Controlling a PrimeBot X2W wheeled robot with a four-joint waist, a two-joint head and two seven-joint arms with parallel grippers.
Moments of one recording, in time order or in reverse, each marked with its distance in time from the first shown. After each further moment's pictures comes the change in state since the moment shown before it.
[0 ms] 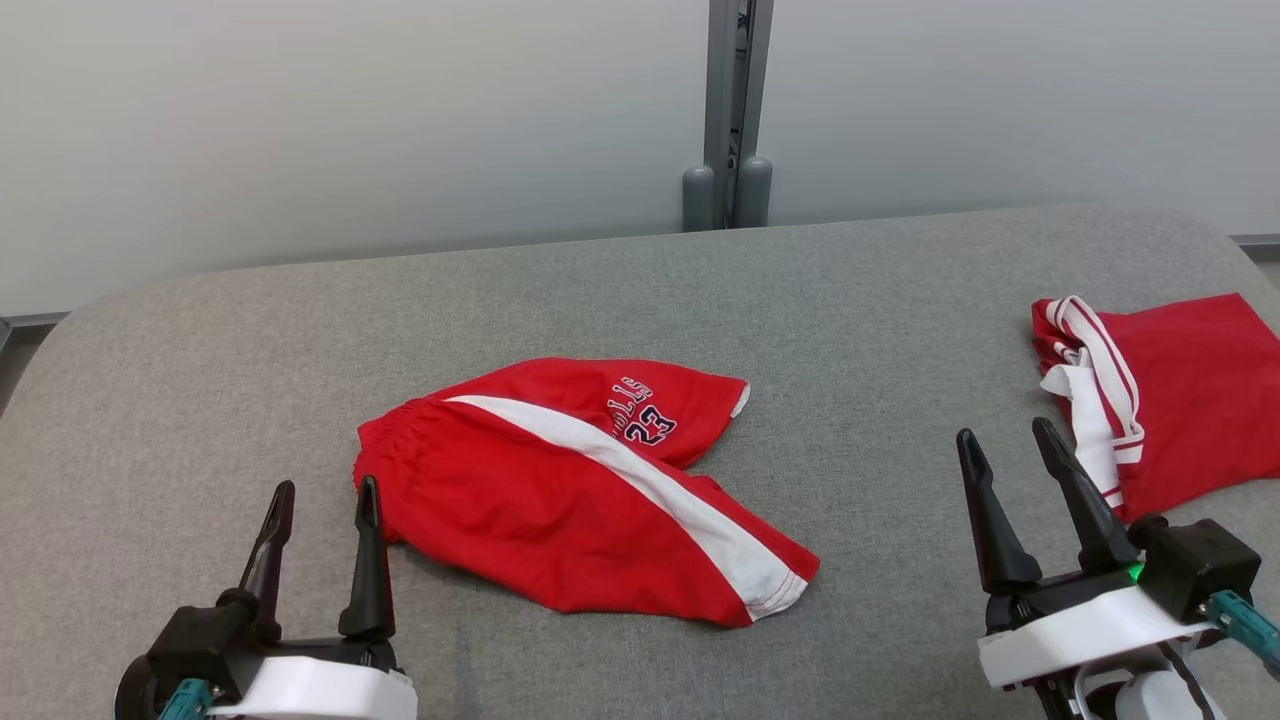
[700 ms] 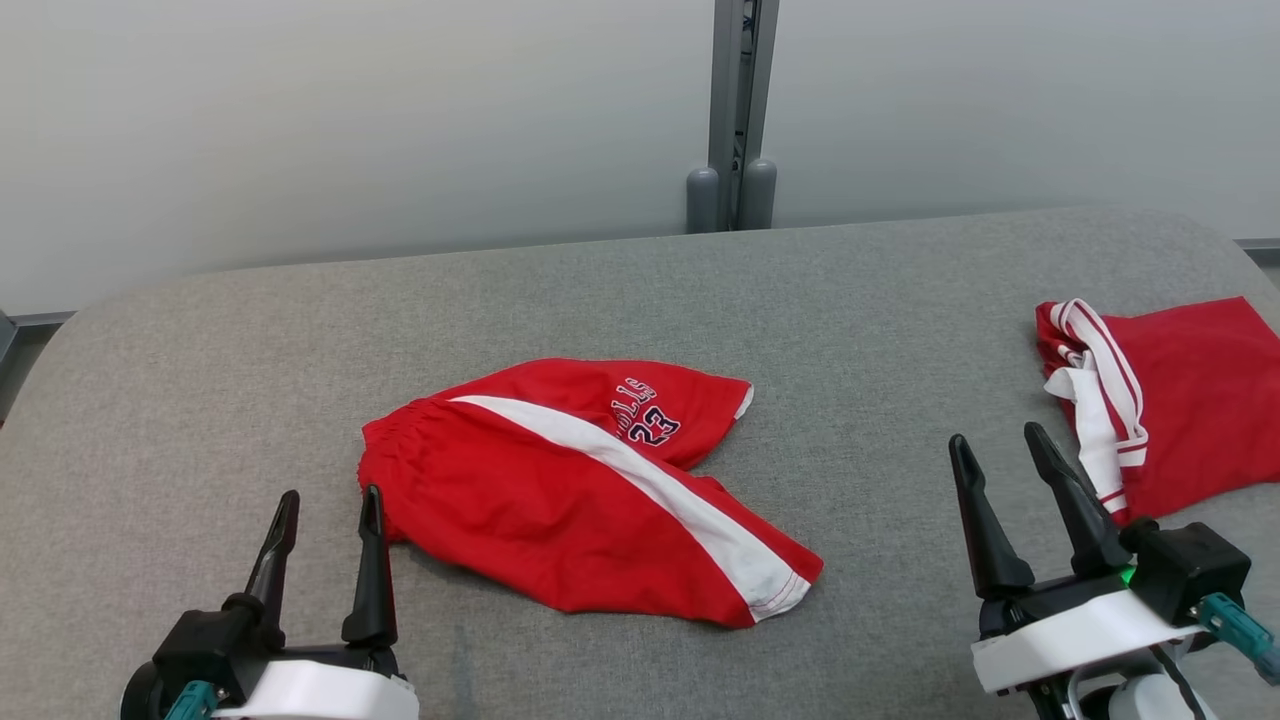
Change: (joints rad) left arm 0.000 -0.021 0.021 0.035 0.018 -0.024 0.000; right arm 0.002 0.001 0.007 0.005 0.000 0.000 0.000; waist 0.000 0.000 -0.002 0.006
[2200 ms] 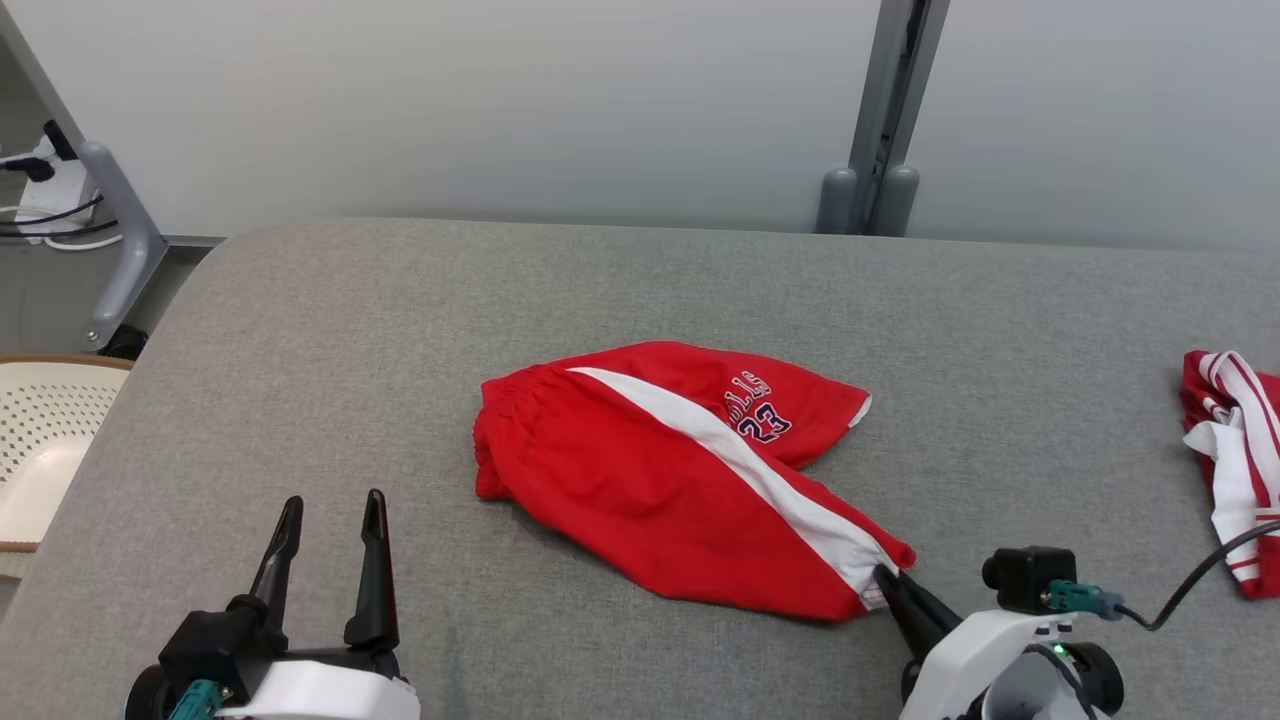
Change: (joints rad) left arm -0.006 -0.015 0.014 0.034 0.014 -0.020 0.000; right arm -0.125 0.010 0.223 0.426 0.242 0.000 0.235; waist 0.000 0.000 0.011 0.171
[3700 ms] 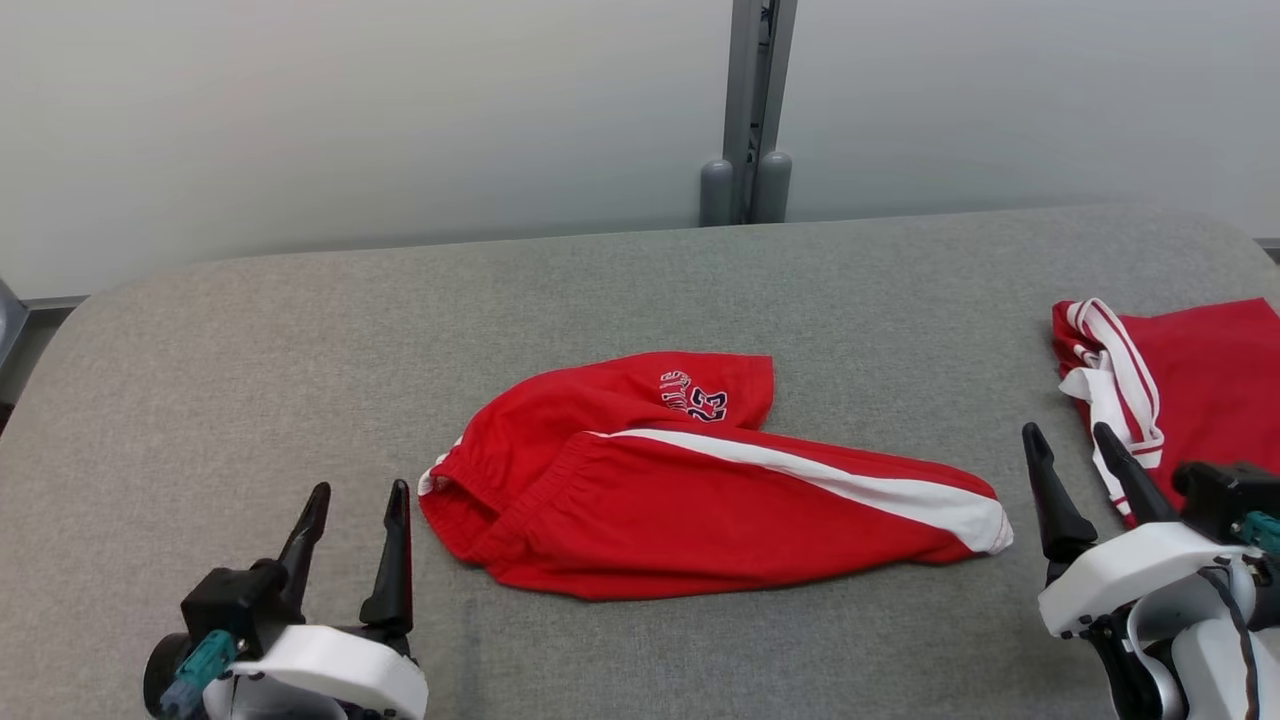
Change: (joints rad) left arm -0.051 0.034 -0.039 0.047 -0.034 -0.018 0.063; right arm -0.031 -0.077 -0.300 -0.126 -0.175 0.000 -0.111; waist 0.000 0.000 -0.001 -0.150
